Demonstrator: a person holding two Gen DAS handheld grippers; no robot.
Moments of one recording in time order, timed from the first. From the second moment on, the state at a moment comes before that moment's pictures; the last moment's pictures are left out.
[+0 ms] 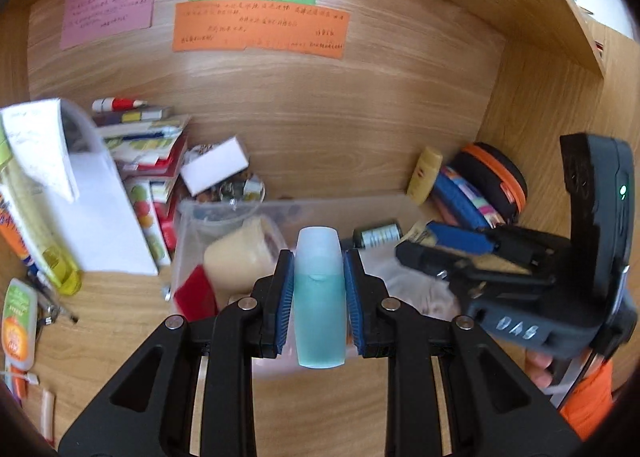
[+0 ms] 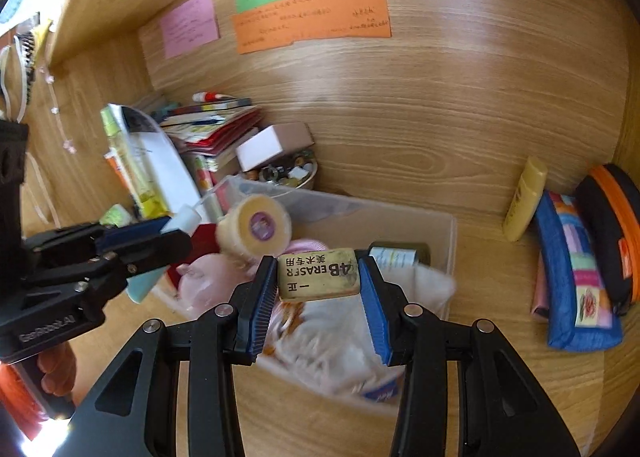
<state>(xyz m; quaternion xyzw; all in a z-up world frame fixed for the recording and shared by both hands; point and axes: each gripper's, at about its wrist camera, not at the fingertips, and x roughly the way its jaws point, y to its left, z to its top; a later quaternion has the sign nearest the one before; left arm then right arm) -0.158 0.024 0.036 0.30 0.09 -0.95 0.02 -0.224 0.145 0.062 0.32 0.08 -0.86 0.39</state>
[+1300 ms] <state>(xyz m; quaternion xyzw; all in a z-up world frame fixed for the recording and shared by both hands) -0.178 0.015 0.013 0.29 0.13 -0.95 0.02 -0.226 0.125 0.041 0.26 0.13 -0.90 0.31</state>
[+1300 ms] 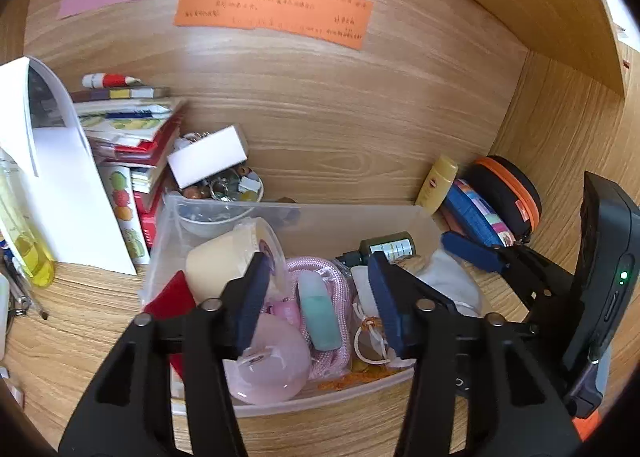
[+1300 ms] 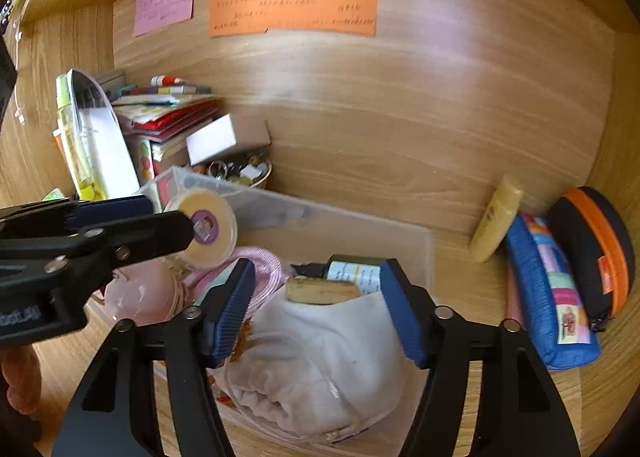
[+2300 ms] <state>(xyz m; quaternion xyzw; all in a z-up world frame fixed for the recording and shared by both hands) -0.077 0.041 0.040 0.24 0.01 -0.97 0.08 -0.142 0.183 0.093 0.23 0.12 -0.91 0.34</state>
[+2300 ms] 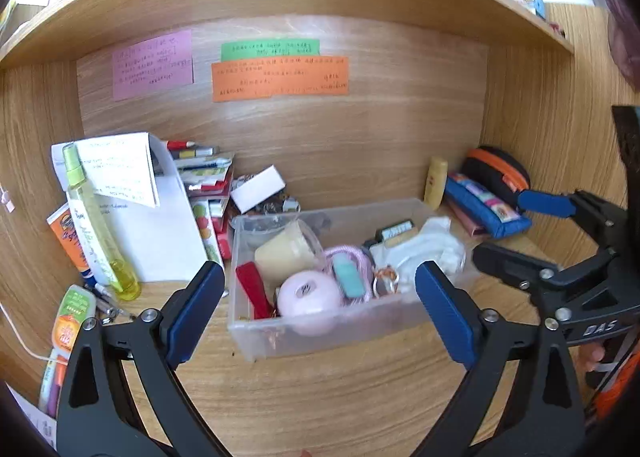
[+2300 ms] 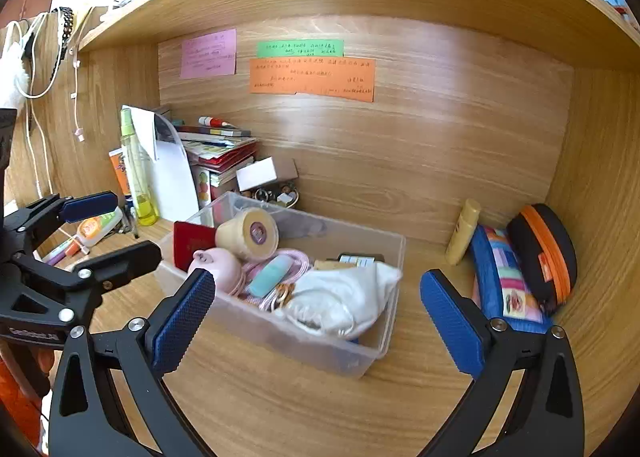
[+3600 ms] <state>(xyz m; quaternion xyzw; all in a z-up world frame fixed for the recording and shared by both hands) -0.082 0.025 0.006 0.29 0.07 -0.95 0.09 -0.135 0.203 0.065 0.28 0.05 -0.90 0.33</state>
